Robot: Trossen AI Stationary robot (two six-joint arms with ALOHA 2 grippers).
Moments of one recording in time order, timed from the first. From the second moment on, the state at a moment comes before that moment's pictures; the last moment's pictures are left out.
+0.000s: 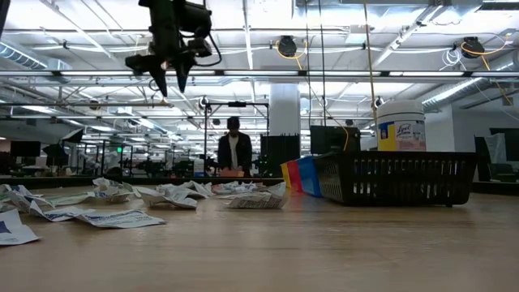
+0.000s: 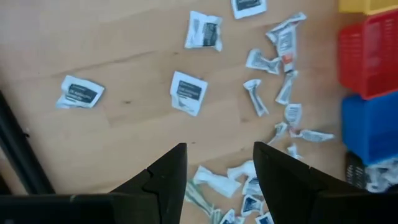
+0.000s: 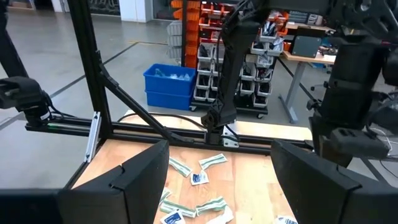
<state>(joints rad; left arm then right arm) 0.65 1.64 1.67 -1.43 0.11 -0.72 0.05 1.35 1.35 -0.15 -0.03 -0.05</state>
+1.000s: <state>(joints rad) 0.57 1.72 1.11 -0.82 -0.04 -0.80 0.05 1.34 1.35 -0.16 -0.03 -0.07</state>
